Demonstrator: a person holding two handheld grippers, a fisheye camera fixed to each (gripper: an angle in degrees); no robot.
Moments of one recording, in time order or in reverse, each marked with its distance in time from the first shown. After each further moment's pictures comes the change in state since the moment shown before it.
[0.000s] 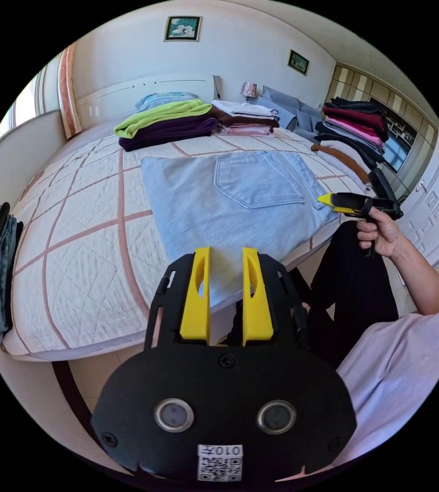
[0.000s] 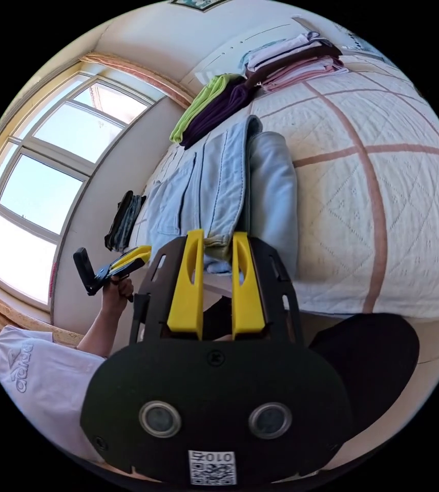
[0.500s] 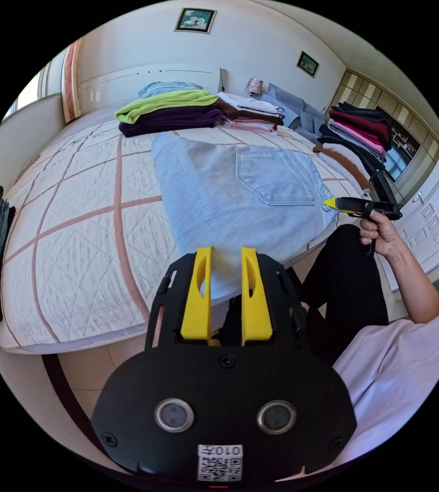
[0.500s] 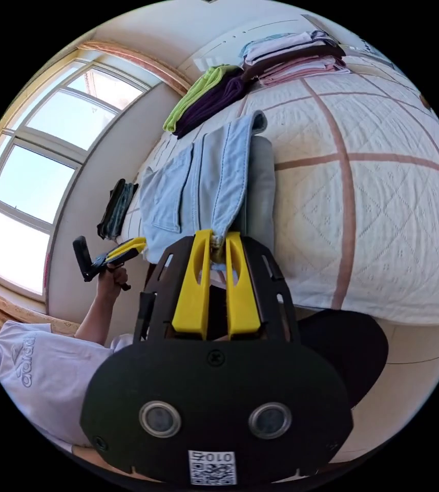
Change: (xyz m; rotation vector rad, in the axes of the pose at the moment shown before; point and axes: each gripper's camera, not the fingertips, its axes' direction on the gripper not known) left arm -0.012 0.055 0.053 -0.035 0.058 -0.052; right arm 0.007 -0.004 -0.016 -0.066 0.024 -0.030
